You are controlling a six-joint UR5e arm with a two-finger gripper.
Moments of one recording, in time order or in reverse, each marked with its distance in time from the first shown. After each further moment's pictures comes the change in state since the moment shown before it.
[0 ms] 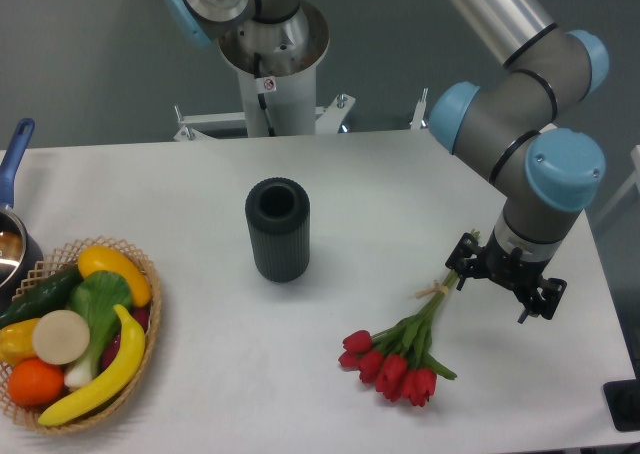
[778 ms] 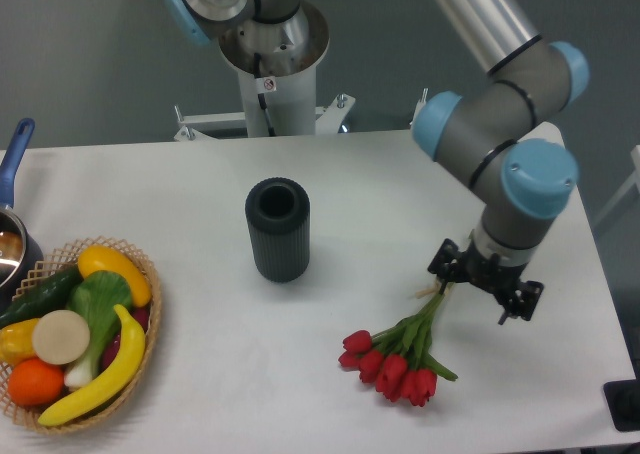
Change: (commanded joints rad) arm -0.063 0.014 -0.144 0.146 0.050 -0.077
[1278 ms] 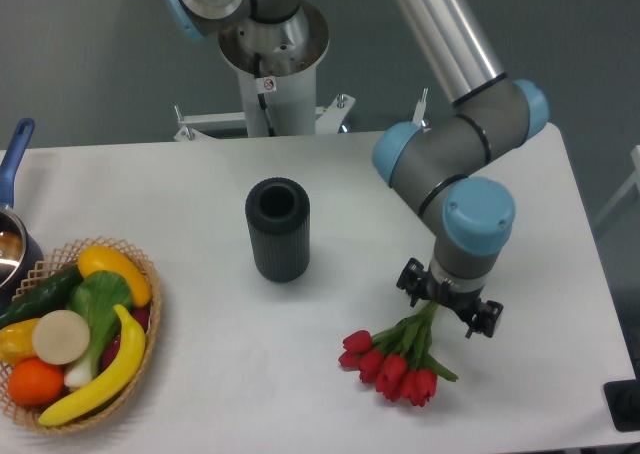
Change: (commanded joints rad) arm -0.058 -0.083 0.009 0.008 0.051 -0.054
